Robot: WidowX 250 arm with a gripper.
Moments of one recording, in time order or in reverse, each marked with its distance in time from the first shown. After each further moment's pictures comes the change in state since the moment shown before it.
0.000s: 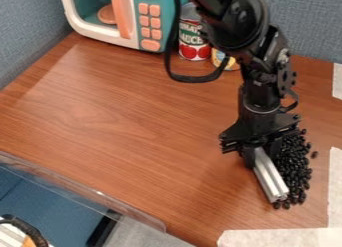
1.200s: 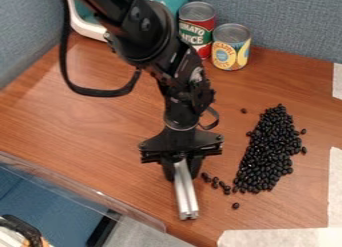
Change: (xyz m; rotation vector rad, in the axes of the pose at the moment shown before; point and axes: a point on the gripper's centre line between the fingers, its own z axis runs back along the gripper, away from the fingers) arm -0.001 0.099 0.019 0.106 -0.021 -0.098
